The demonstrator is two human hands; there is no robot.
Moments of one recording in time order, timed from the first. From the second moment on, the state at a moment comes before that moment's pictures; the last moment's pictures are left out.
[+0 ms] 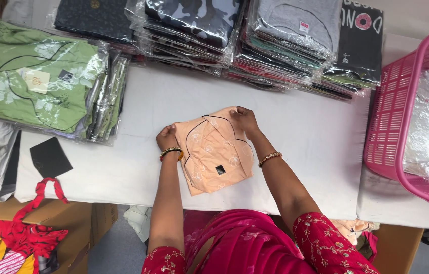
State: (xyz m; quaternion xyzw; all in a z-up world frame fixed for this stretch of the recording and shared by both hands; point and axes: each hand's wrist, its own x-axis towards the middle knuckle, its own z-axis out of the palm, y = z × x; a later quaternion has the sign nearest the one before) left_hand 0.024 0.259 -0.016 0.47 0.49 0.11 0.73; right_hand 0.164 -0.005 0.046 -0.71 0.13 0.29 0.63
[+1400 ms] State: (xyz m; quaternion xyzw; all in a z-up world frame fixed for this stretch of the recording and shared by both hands) left_hand -0.131 0.154 0.030 0.67 0.49 0.04 0.55; right_hand 0.015 -0.068 0.107 -0.84 0.08 0.25 0.48
